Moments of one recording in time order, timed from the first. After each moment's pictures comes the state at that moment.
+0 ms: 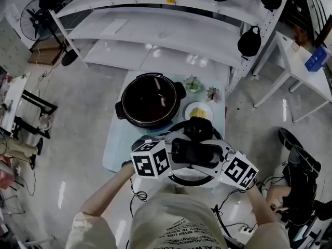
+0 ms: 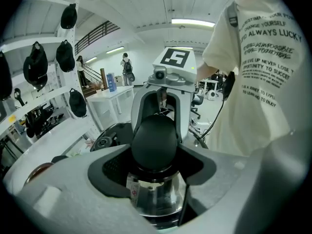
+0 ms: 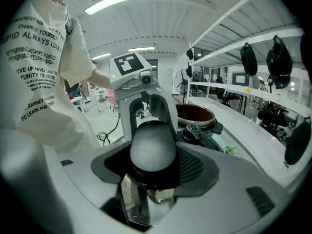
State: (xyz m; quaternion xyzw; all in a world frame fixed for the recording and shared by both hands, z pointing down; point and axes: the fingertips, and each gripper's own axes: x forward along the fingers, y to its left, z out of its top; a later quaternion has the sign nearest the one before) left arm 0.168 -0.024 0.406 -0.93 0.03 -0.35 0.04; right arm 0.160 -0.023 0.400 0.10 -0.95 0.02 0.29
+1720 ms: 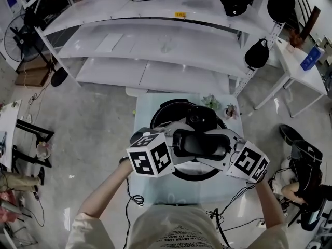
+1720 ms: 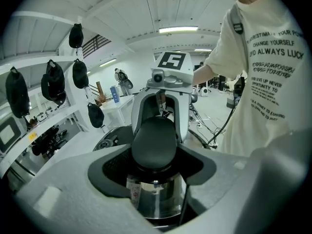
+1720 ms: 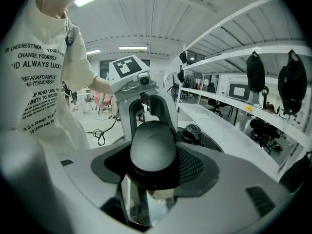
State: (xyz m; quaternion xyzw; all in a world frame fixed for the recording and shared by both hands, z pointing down) left arm 0.020 -0.138 0.333 -0.94 -0.01 -0.32 0.11; right arm 0.010 -0.139 0.329 0.16 -0.94 -0.01 0.29
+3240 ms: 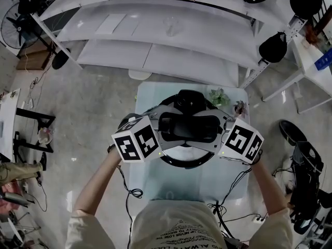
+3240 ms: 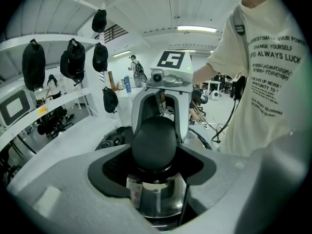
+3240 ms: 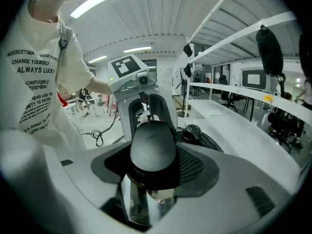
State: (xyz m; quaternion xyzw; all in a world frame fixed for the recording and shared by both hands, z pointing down) left arm -0.020 -0.218 0.362 -0.94 0.04 -0.34 0.05; right arm -0.029 -0.218 0.361 0.08 -0.95 0.02 0.29
